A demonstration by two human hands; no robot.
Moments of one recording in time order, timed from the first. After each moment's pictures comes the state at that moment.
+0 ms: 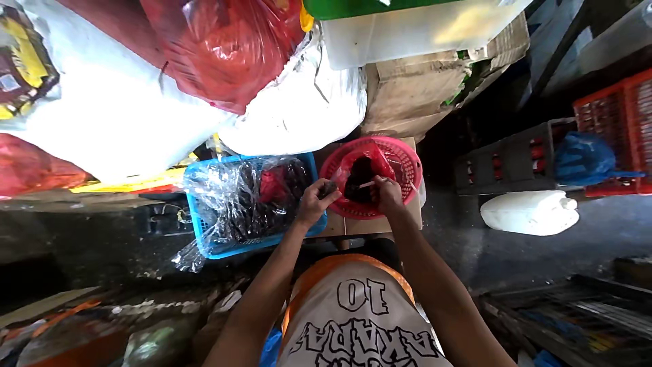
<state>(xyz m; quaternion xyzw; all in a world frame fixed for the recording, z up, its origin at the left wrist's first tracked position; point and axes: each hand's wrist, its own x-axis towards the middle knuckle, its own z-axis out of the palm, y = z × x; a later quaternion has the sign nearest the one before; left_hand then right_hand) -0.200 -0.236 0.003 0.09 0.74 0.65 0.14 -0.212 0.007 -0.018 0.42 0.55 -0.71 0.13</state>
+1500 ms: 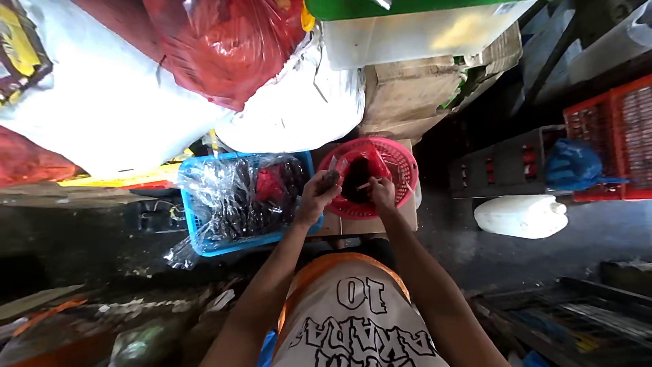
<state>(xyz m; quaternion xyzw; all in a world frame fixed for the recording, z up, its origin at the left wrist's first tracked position) -0.201 -0.220 0.020 0.09 0.63 0.76 0.14 -0.208 0.006 -0.034 0.32 0.73 -0.60 0.11</state>
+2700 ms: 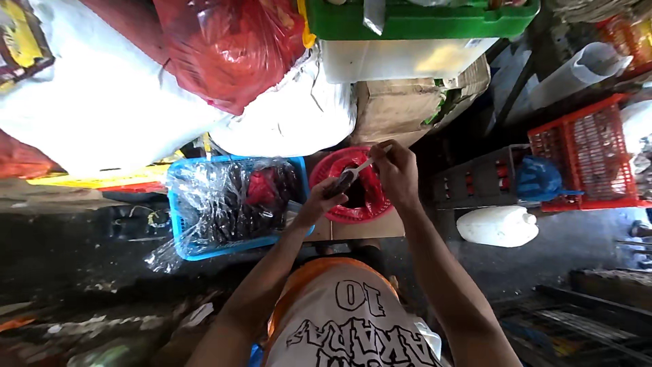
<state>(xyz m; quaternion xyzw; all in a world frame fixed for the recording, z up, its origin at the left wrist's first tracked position) -0.200 -0.204 0.024 0.17 0.65 0.72 0.17 -0.222 0.009 0.160 0.00 0.83 -0.56 -0.07</state>
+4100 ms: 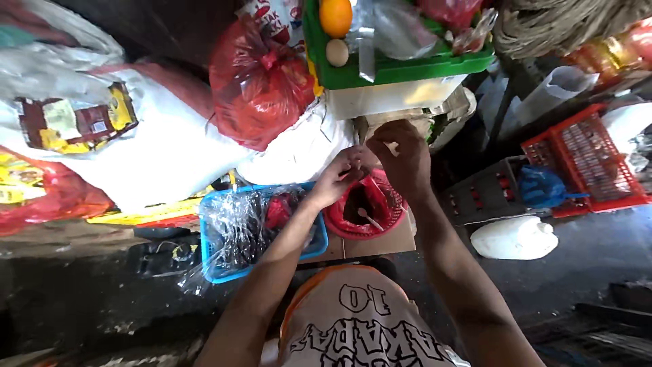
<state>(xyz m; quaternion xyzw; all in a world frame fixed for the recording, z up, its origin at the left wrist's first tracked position) -0.282 -0.190 0.134 0.34 0.70 0.63 0.06 -0.236 -0.002 0.242 -0.11 0.88 -0.41 -0.21</state>
